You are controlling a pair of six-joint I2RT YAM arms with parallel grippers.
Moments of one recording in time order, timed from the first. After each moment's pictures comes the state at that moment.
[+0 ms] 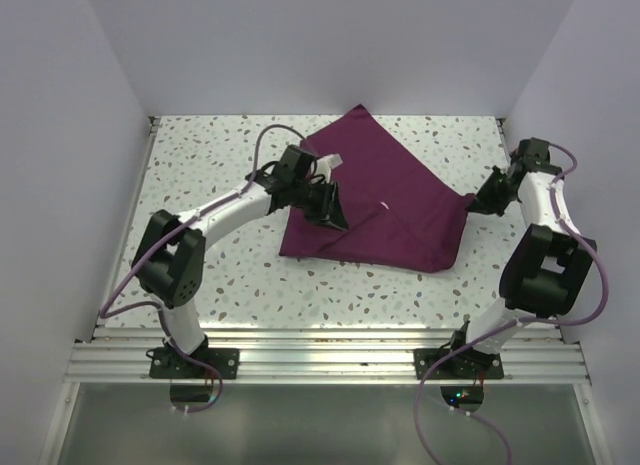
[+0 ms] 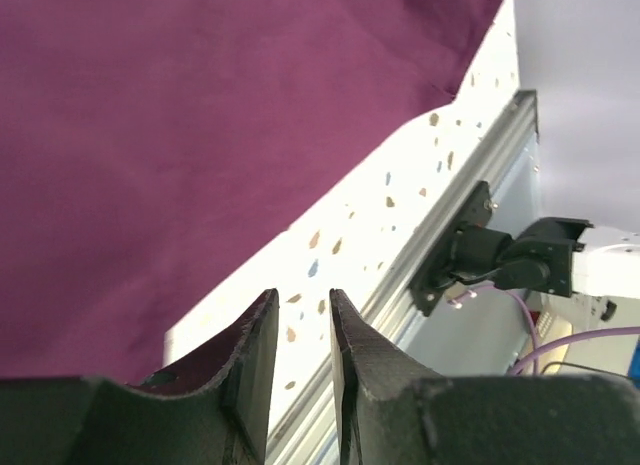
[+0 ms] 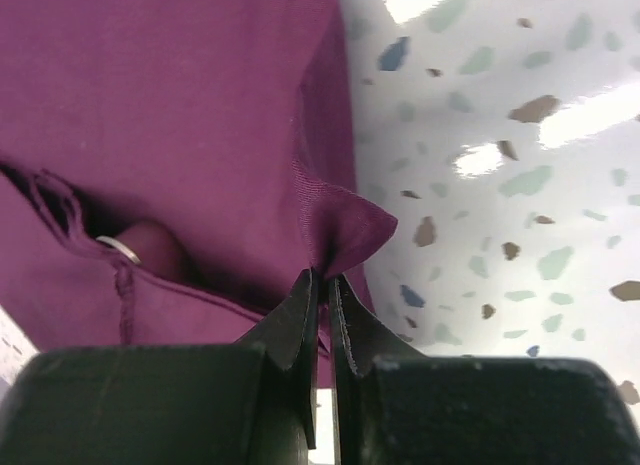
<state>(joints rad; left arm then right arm) -0.56 1.79 1.35 -0.42 0.62 -0.50 -0.35 1.67 1.32 -0.79 -0.25 0.38</state>
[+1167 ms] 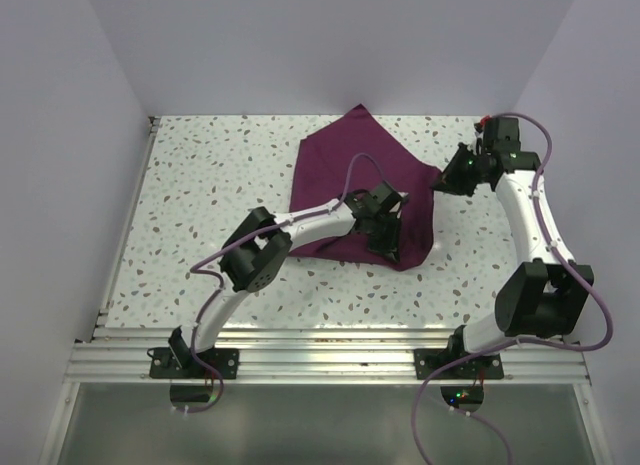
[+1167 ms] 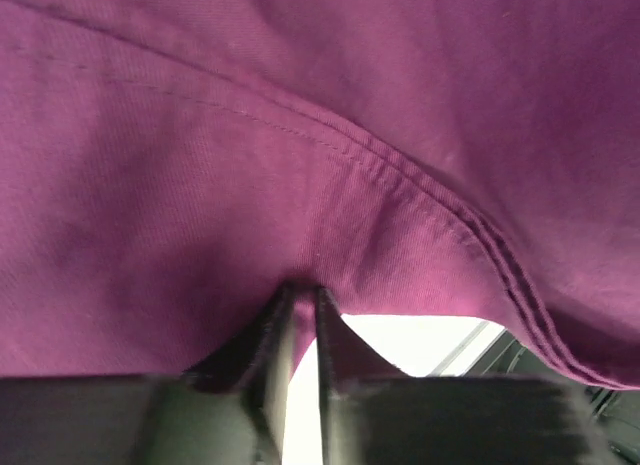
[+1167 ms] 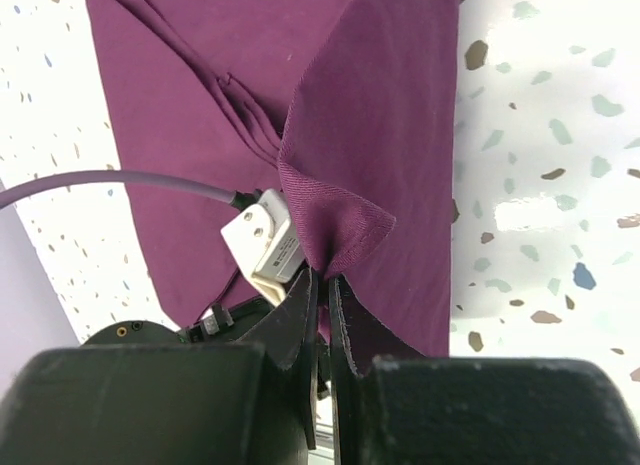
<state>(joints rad) -0.92 2.32 1.85 -0.51 0.33 -0.67 -0.07 1.51 1.41 -0.83 -0.31 0.49</state>
